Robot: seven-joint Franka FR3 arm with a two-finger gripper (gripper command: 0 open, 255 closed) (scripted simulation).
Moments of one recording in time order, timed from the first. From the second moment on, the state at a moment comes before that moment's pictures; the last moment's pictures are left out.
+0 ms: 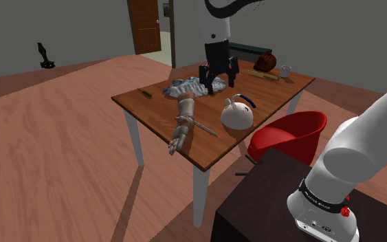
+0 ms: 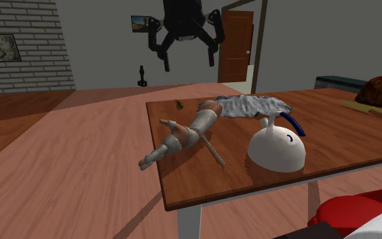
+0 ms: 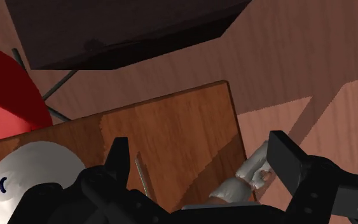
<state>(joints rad) -0.08 -0.29 0.25 -2.04 0.05 1.52 0.42</state>
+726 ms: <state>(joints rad) -0.08 0.23 0.28 -1.65 0.06 1.51 0.81</state>
